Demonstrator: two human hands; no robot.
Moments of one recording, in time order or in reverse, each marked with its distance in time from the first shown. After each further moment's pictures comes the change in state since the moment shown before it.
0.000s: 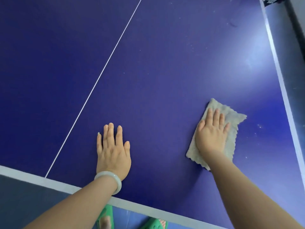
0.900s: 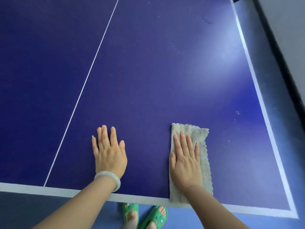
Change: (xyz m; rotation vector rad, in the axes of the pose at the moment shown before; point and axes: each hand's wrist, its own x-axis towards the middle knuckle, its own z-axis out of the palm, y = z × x) left_hand -0.001 -0.002 -0.010 -0.103 -0.079 0.019; right_hand -0.144 0.004 0.005 -0.064 -0.066 -0.267
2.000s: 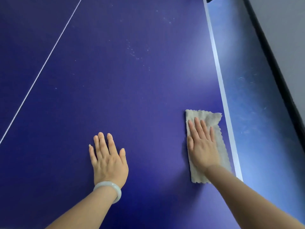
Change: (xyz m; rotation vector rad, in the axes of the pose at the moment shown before) left_hand 0.000 0.188 0.042 0.123 0.037 -0.002; right_hand 0.126 0.234 -0.054 -0.017 -0.025 -0.023
